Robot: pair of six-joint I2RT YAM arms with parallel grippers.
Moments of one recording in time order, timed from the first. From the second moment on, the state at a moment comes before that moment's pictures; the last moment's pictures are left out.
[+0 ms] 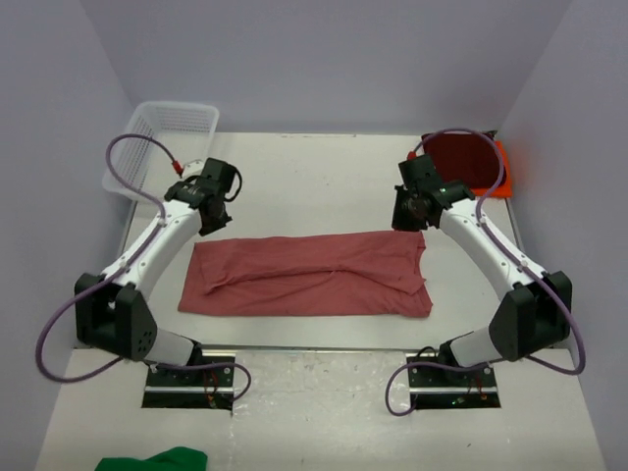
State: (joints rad) left arm -0.30 1.40 1.22 -0.94 -0.52 -0.75; right arm 0.36 1.44 1.25 -0.85 0.12 0.48
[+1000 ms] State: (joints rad) left arm -0.10 1.66 1.11 -0.80 -0.16 -0.57; right arm 0.36 1.75 1.31 -0.71 0.00 0.44
